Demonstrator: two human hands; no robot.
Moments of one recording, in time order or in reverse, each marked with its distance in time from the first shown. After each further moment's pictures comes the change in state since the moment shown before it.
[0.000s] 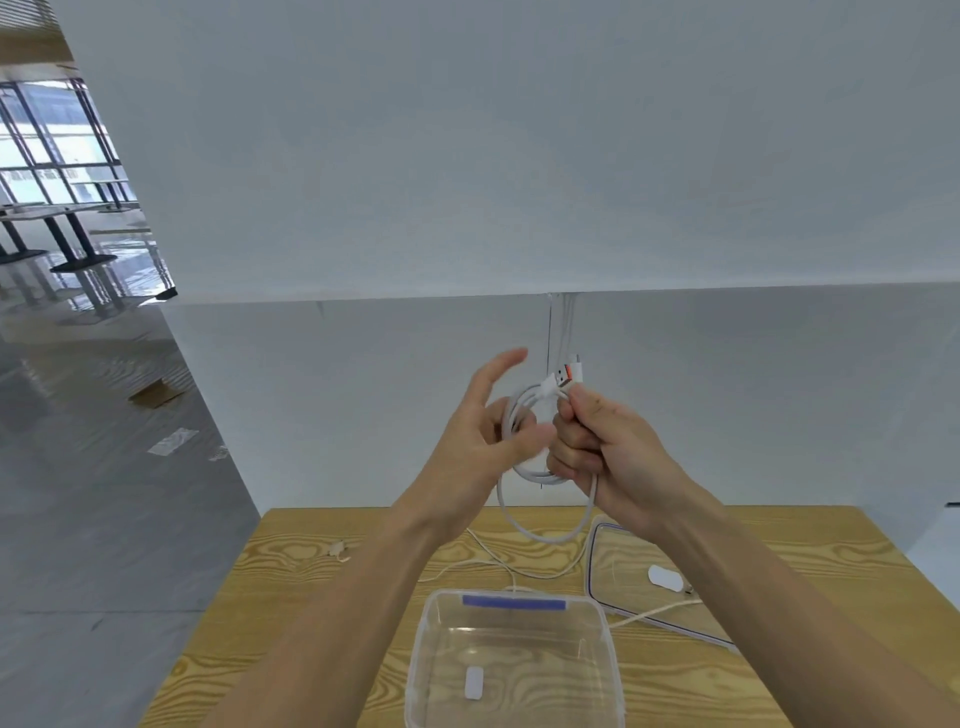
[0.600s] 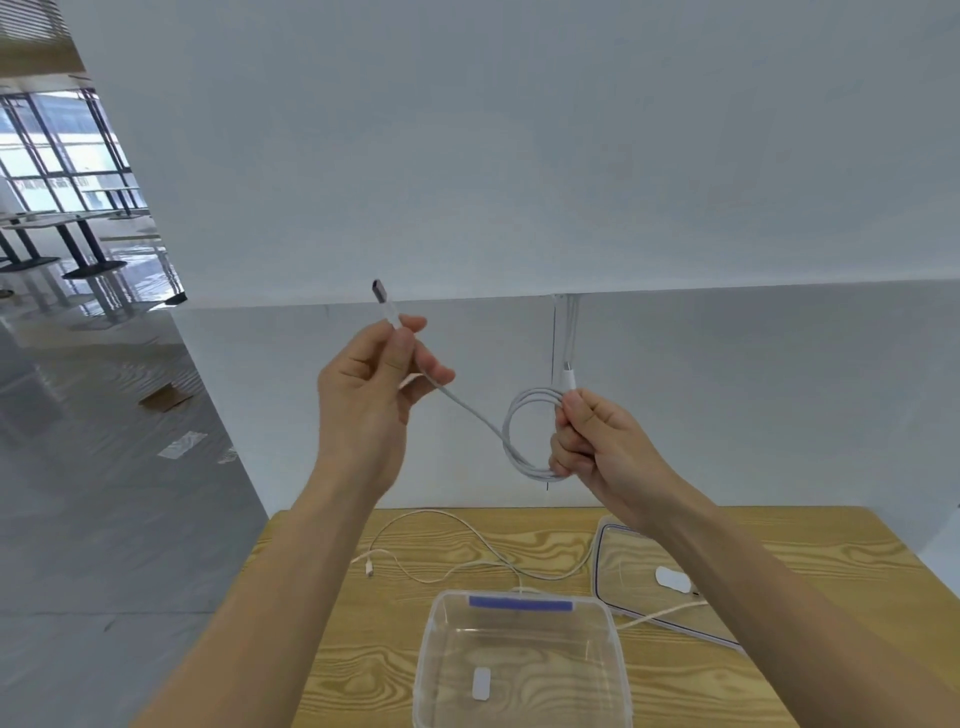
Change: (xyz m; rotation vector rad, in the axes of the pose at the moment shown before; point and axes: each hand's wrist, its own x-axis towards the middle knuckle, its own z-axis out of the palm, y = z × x) left_hand -0.002 0.040 -0.043 -0.114 0.439 0.302; right_hand 0.009 0.012 -0.010 -0.244 -0.007 -0.070
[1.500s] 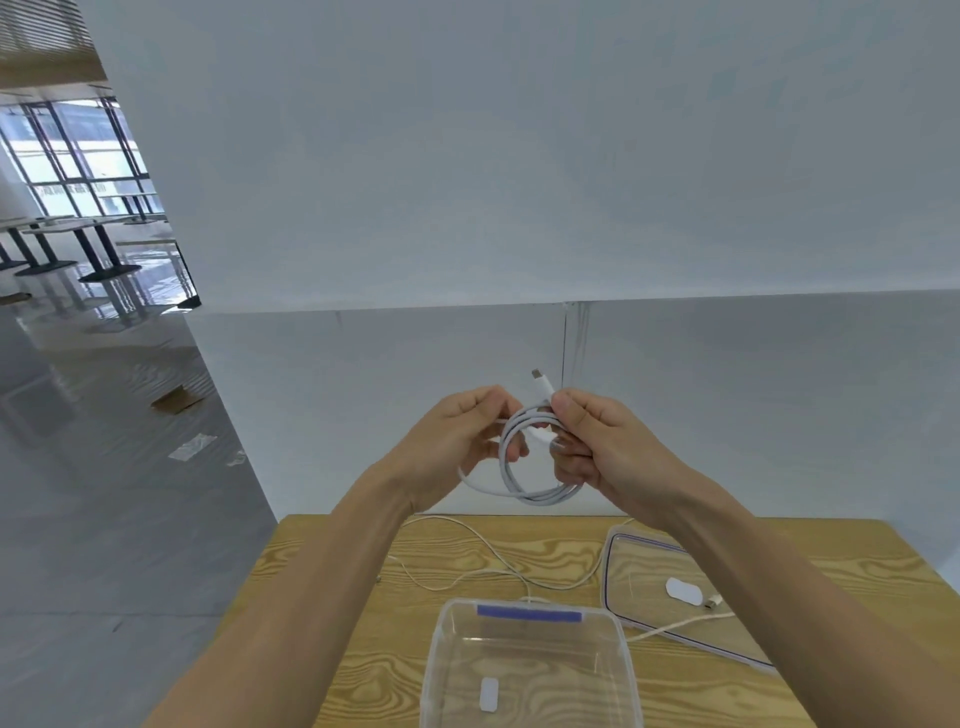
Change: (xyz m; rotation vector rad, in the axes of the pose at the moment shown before) left_hand 0.005 -0.033 0.007 0.144 -0.565 -0.435; right_hand 0.004 -0.020 0.012 -0.123 -0.132 0.031
